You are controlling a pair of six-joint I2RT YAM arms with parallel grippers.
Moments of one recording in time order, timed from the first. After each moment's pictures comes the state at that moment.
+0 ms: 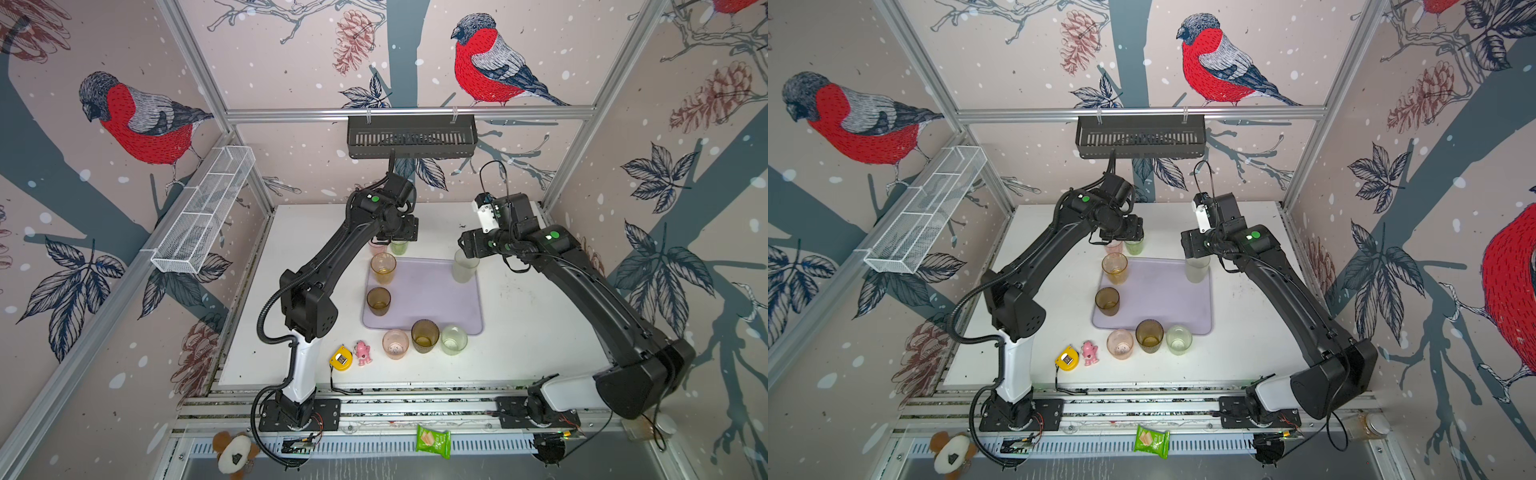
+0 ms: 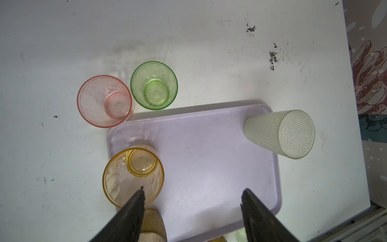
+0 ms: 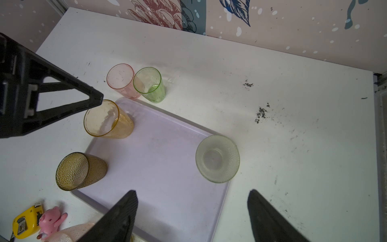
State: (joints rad) left arm -0.58 2.10 2.27 -1.20 0.05 -0.41; right arm 0.44 1.40 1.49 -0.85 -0.02 0.08
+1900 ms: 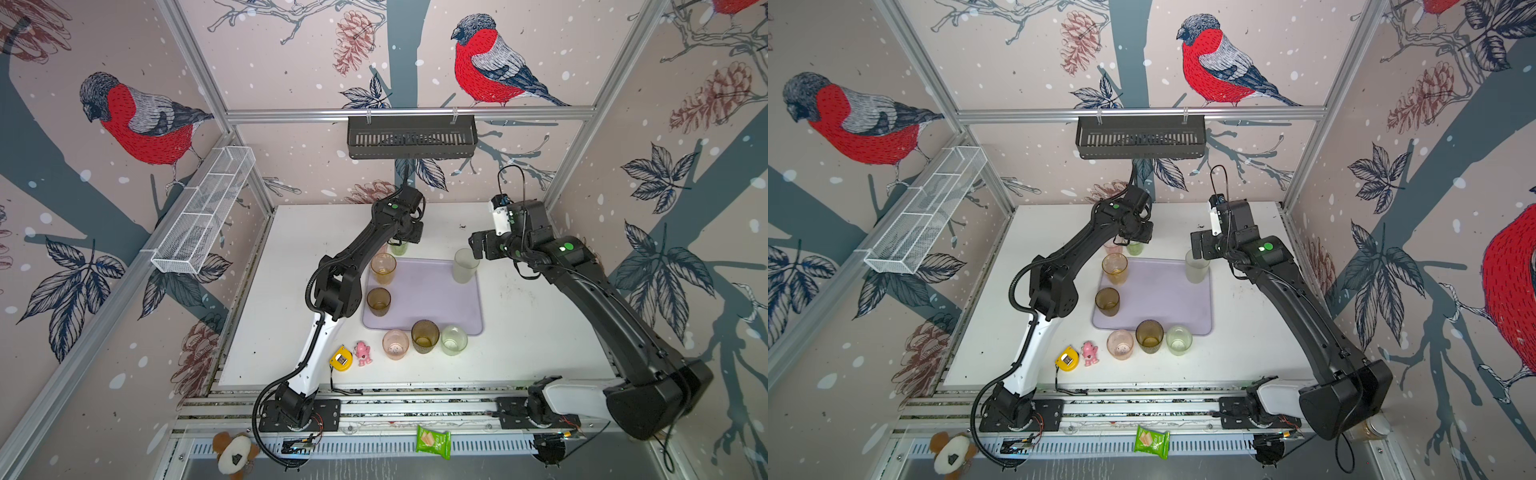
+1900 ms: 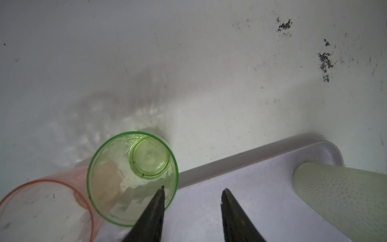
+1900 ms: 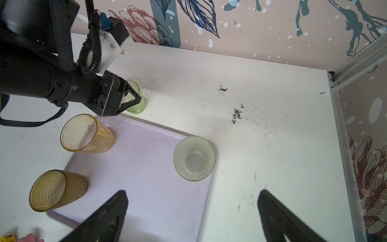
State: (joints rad) left arm -0.55 2.45 2.42 -1.01 0.02 -0.24; right arm 0.40 1.30 1.40 -0.80 0.06 0.11
